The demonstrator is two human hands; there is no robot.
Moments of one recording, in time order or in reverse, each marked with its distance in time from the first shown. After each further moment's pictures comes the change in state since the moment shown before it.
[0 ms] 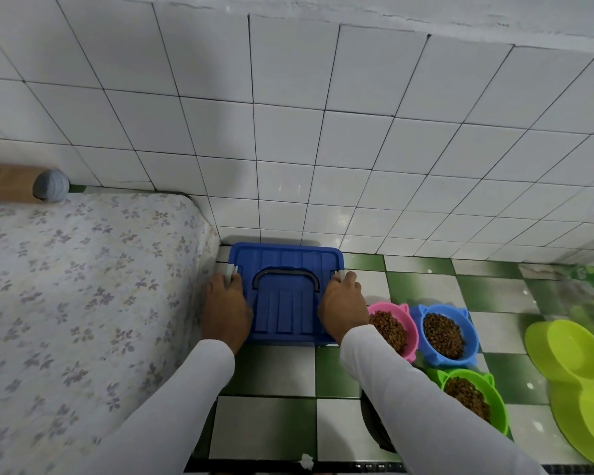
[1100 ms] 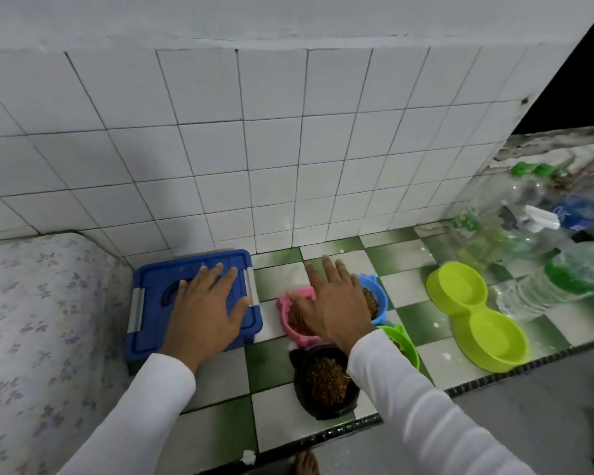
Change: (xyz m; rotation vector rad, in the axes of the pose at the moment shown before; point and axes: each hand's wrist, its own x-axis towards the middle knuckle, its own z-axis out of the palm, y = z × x) left_hand -0.058 0.112 -0.063 -0.223 -0.024 0.423; right_hand -0.087 0.142 -0.036 0.077 0.229 -0.010
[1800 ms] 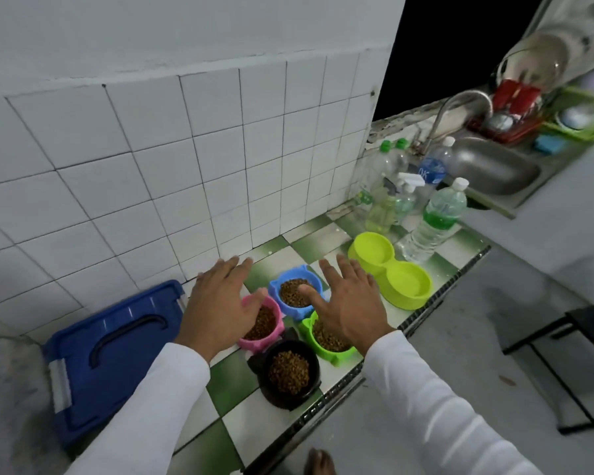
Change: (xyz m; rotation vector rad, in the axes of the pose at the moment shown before) left_hand 0.020 0.103 -0.013 -0.092 -0.080 0.444; right_hand -0.097 0.058 -0.037 0.107 0.196 0.433
